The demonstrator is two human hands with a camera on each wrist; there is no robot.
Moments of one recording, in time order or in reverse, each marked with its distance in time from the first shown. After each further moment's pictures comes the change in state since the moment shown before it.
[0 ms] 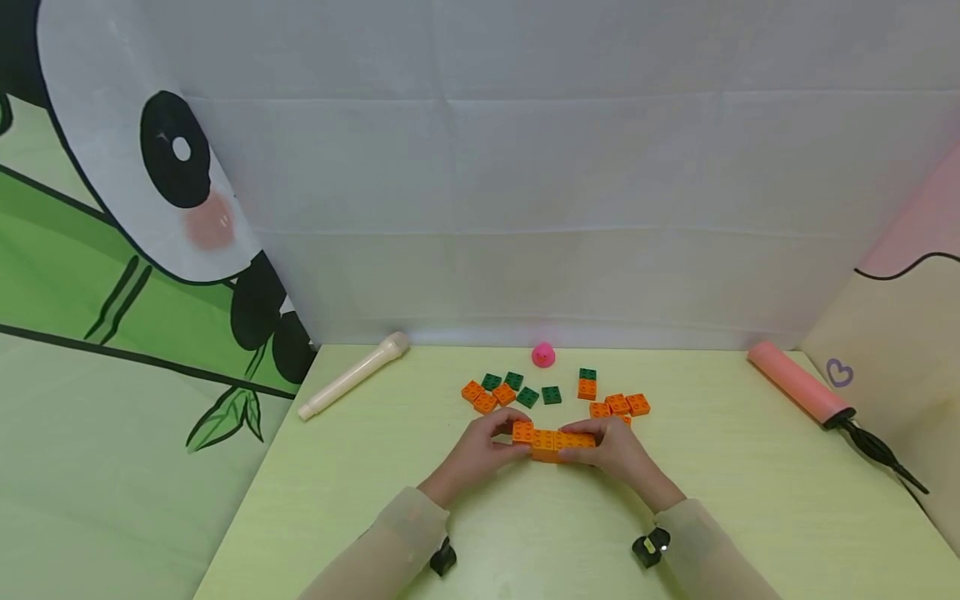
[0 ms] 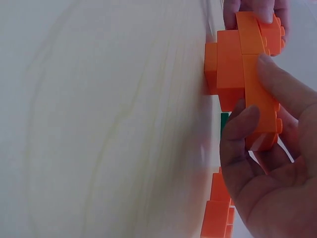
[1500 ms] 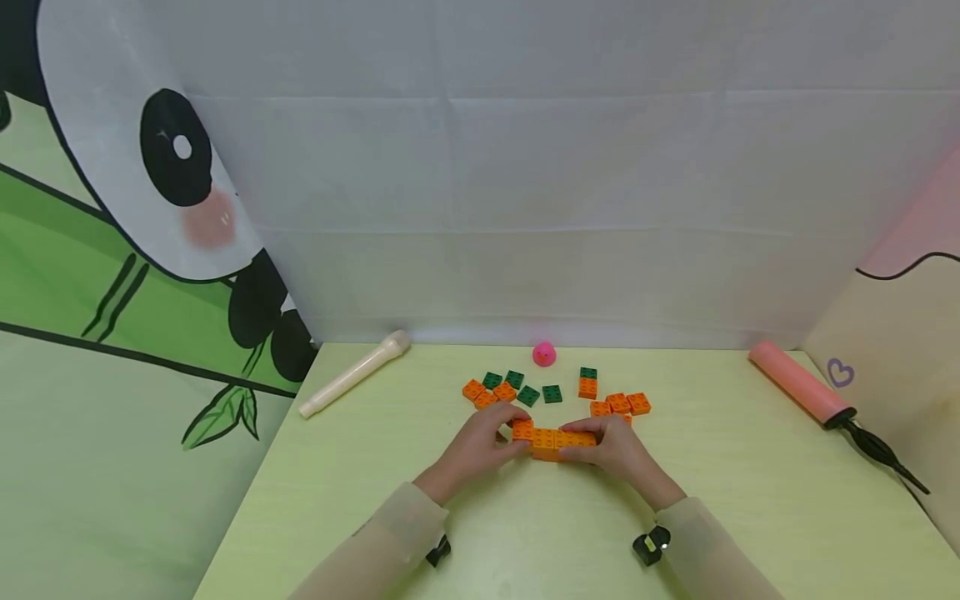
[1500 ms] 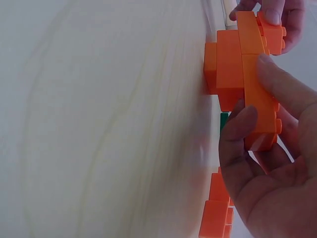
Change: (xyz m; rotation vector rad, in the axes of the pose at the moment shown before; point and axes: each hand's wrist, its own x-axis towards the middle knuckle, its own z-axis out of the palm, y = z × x) left_hand 0.001 0.022 -0.010 0.378 -0.031 0.091; right_hand 0.001 -0.001 0.000 -0.011 -0.003 0.008
